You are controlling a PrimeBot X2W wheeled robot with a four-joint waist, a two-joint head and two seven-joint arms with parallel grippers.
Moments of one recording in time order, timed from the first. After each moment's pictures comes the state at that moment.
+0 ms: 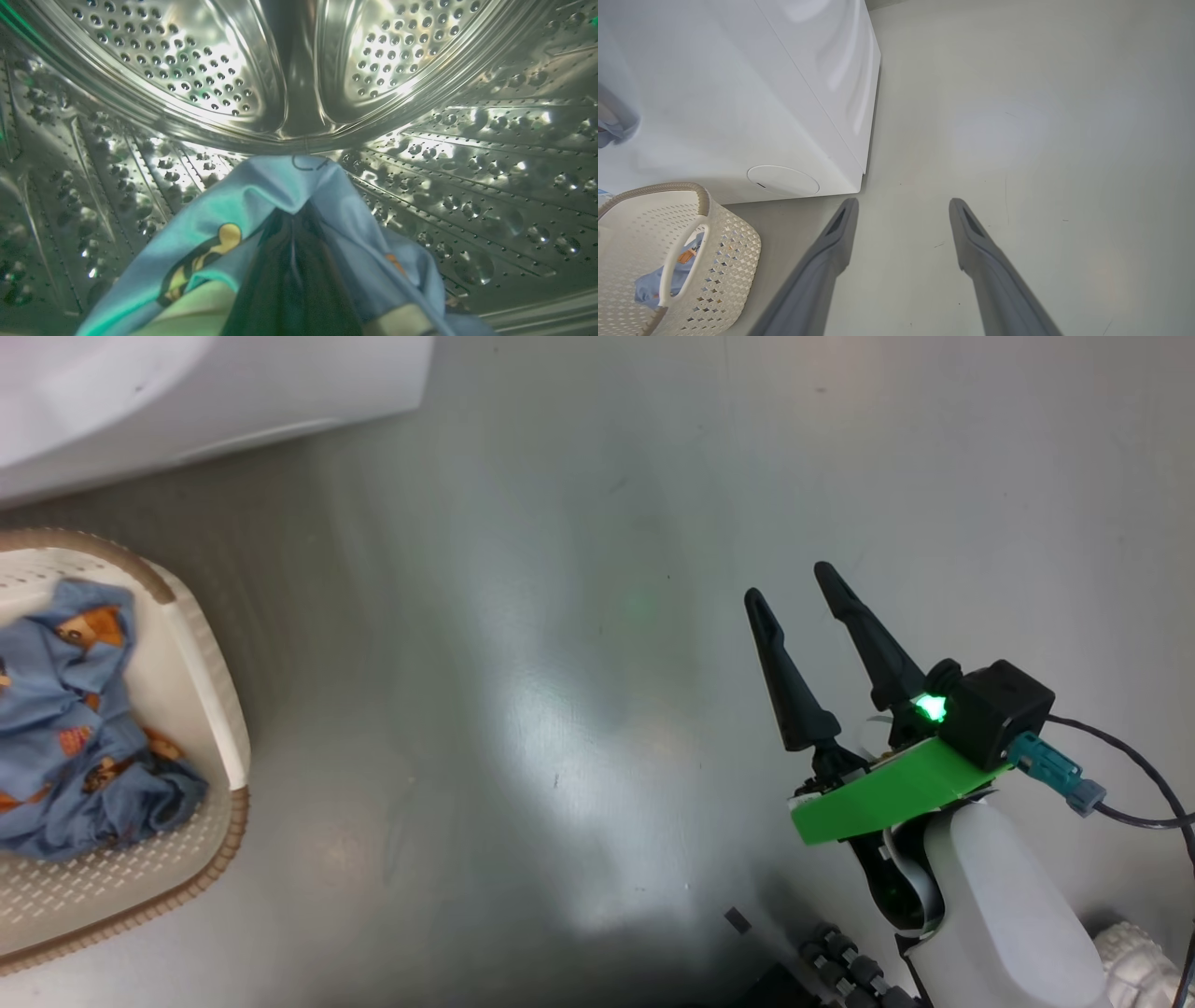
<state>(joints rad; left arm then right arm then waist) -1.35 0.54 -0.04 0.64 -0.45 -0.13 0.11 -0.42 -0.06 0.21 0.17 0.31 0.13 -0.25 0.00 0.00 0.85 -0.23</state>
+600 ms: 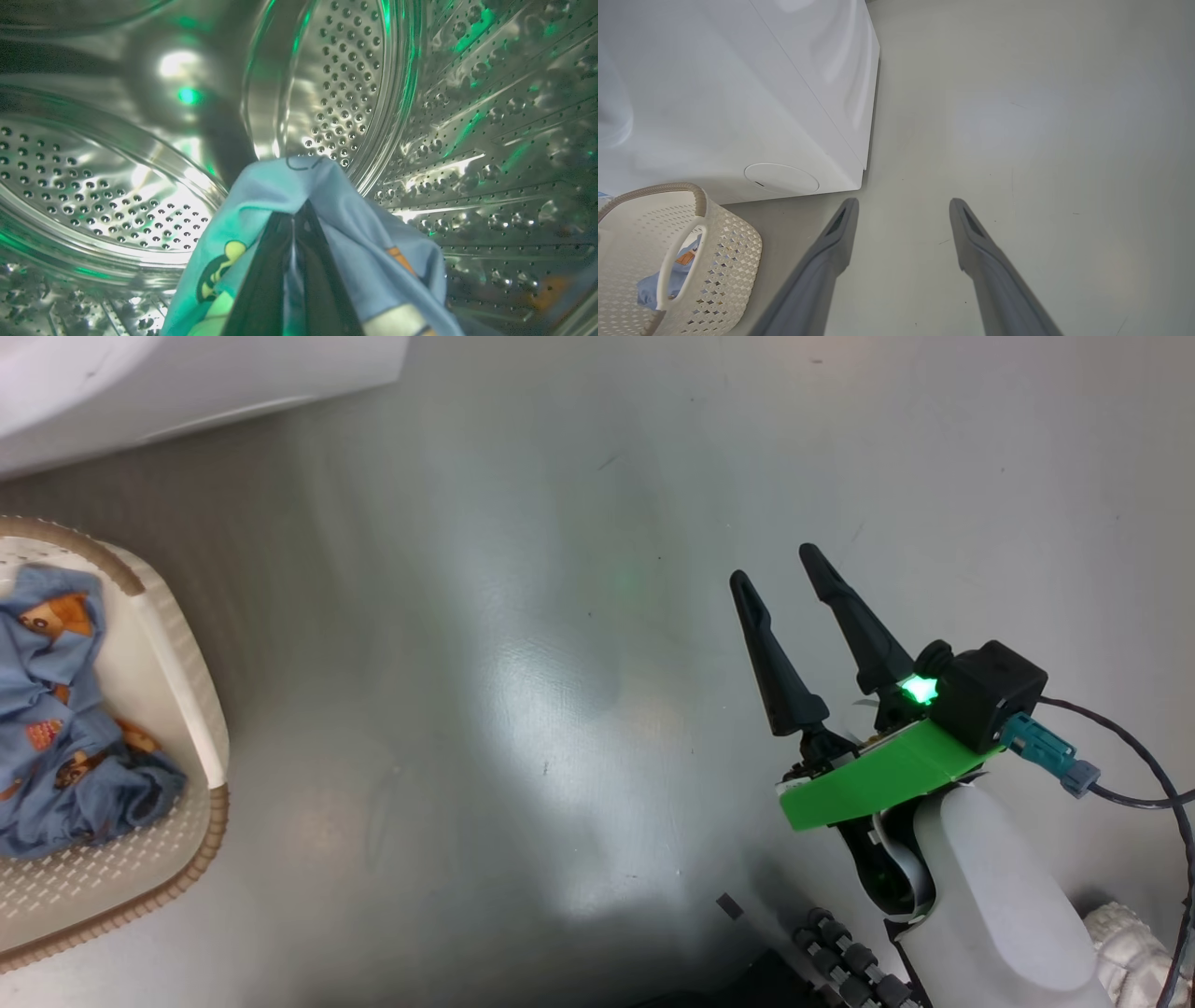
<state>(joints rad) -1.46 0.61 -0.13 0.60 -0.27 -0.11 -0.26 -0.45 -0.06 0.24 0.18 0.35 0.13 -0.25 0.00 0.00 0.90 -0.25</state>
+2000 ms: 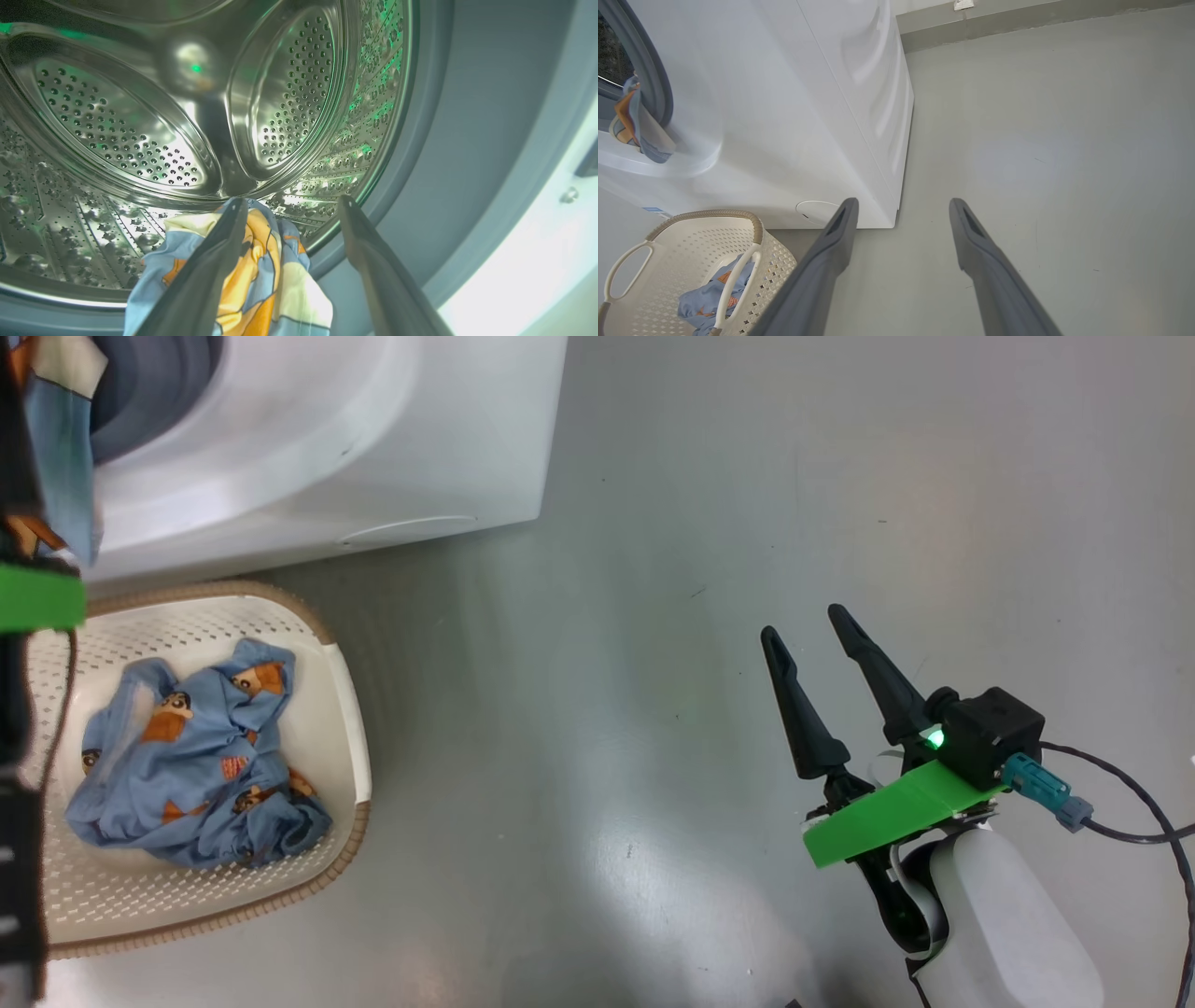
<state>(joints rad) -0.75 0.32 0.01 0.24 -0.37 -0.04 -0.26 -0.39 -0.06 0.18 0.24 0.28 0.13 -0.25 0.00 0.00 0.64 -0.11</state>
